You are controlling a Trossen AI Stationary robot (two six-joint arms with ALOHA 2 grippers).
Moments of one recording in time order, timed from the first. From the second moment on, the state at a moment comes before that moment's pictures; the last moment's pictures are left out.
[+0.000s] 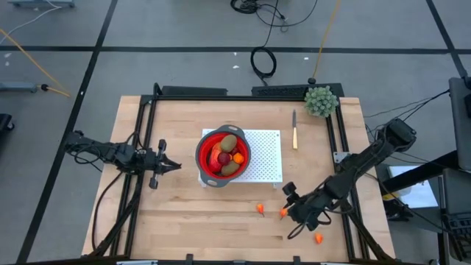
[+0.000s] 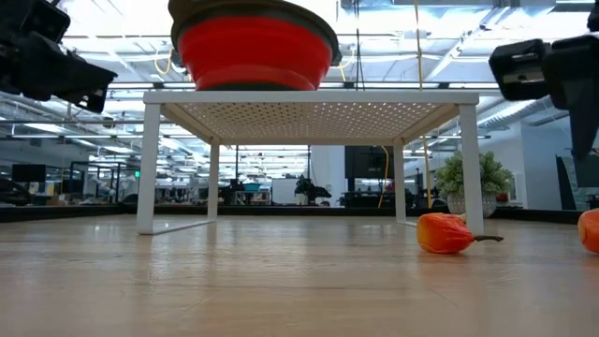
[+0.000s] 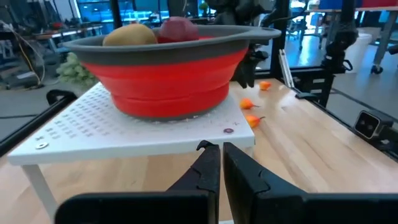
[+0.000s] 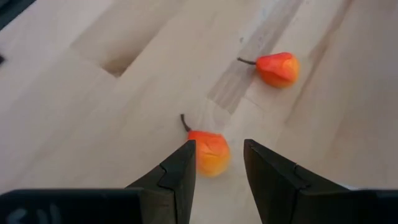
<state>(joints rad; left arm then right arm) -0.32 0.02 0.07 -0.15 -0.20 0.02 0.70 1.39 0.72 -0.31 0.20 0.01</state>
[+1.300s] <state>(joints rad) -0.32 0.02 0.07 -0.15 -0.21 0.02 0.62 1.39 0.72 -0.27 0.00 -0.07</state>
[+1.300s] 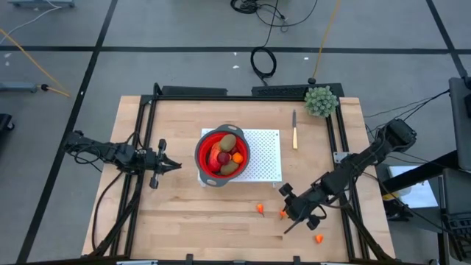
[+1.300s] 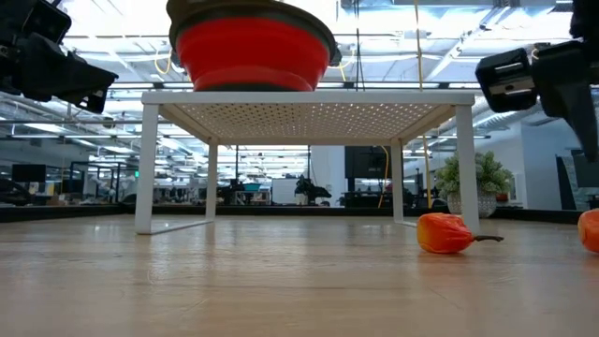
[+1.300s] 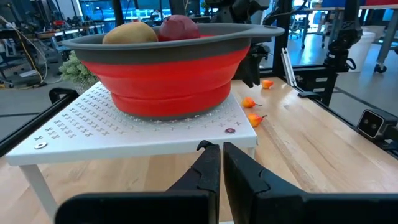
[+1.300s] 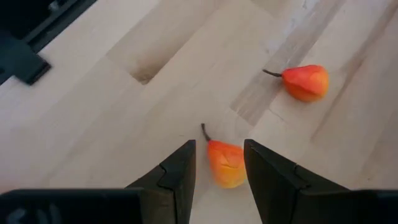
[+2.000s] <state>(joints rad) -0.32 0.02 0.07 -0.15 -0.21 0.02 0.76 1.39 0.72 -0.08 0.16 -0.36</state>
